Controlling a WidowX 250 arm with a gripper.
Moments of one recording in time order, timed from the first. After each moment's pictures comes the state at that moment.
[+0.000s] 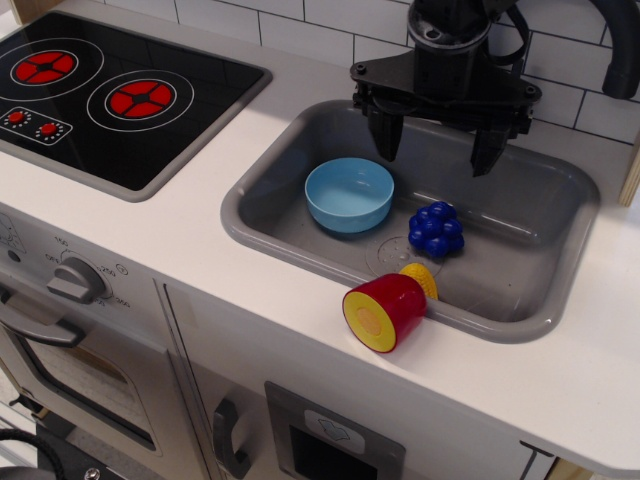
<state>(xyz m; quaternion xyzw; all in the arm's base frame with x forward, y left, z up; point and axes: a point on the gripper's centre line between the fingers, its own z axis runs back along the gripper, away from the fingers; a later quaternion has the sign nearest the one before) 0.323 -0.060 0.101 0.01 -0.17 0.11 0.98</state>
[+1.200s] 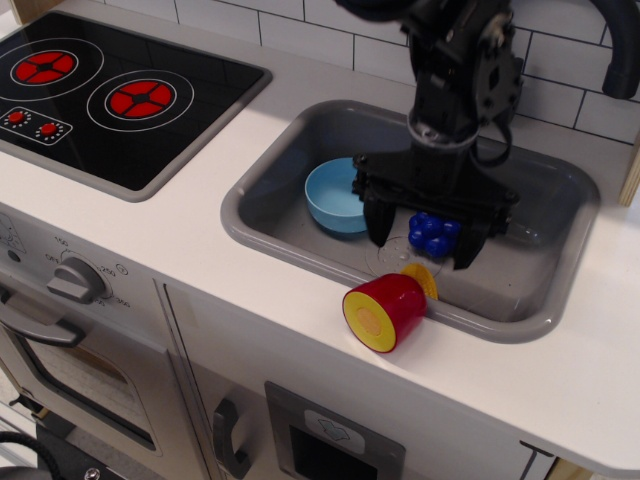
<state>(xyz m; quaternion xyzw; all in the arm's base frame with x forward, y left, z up) 0.311 -0.052 0.026 0.03 -0.07 0.08 0.99</state>
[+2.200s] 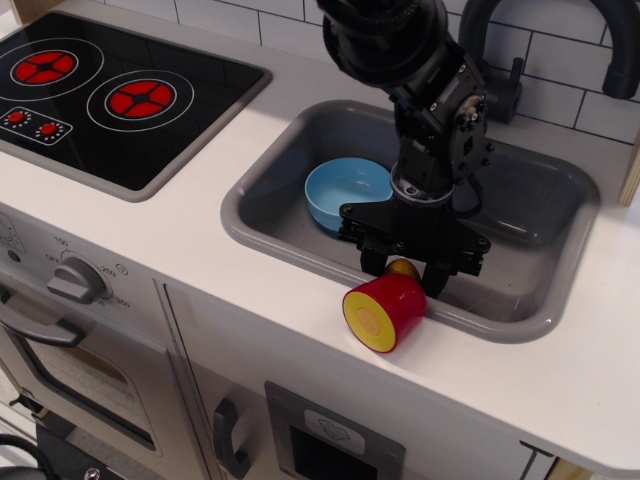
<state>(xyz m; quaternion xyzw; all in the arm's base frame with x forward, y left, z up) 0.309 -0.053 -0.016 0.03 -0.05 0.10 0.99</state>
